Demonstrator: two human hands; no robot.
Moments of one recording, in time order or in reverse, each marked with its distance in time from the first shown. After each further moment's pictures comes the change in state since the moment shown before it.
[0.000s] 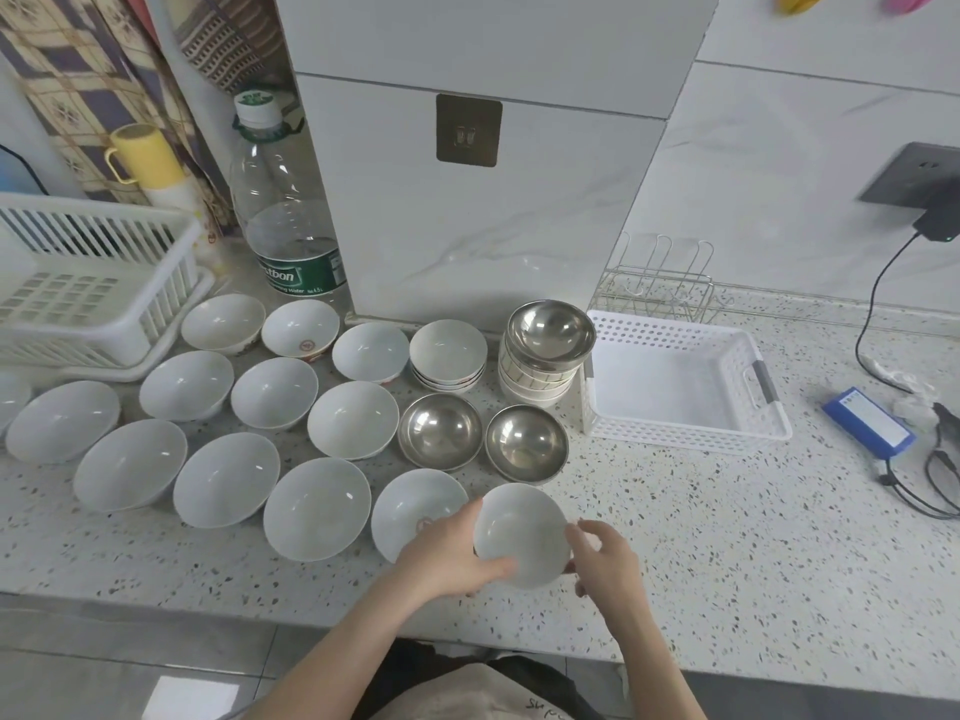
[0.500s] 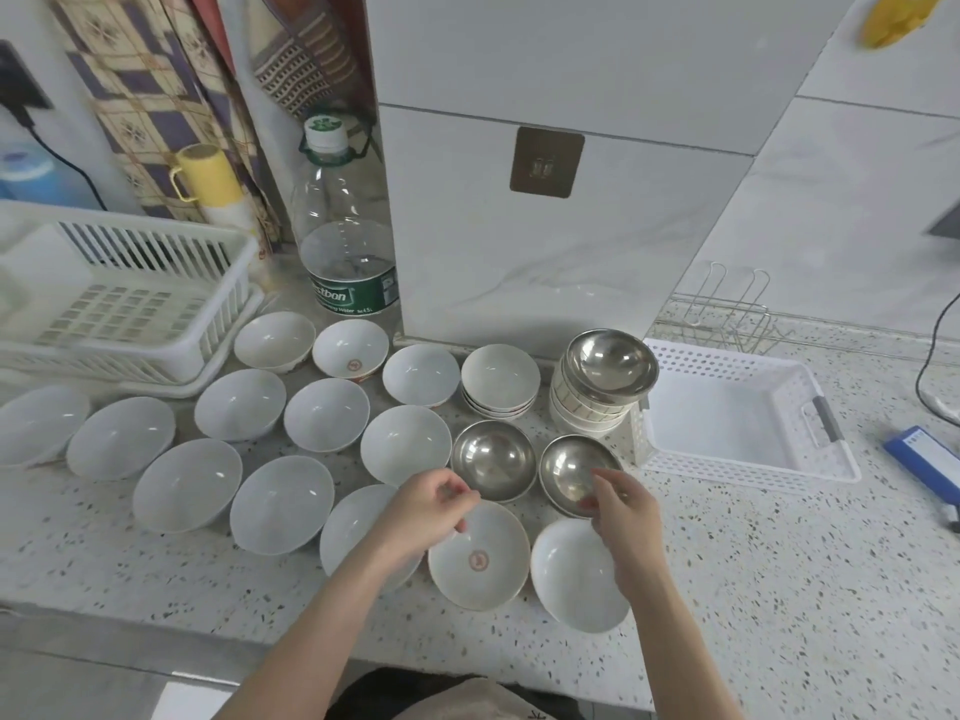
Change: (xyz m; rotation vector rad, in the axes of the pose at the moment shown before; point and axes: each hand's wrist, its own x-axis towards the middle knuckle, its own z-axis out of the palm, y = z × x) left_hand 0.013 -0.058 -0.087 -0.510 0.260 -0.022; right_hand 0.012 -0.096 0.036 0.338 0.072 -0.132
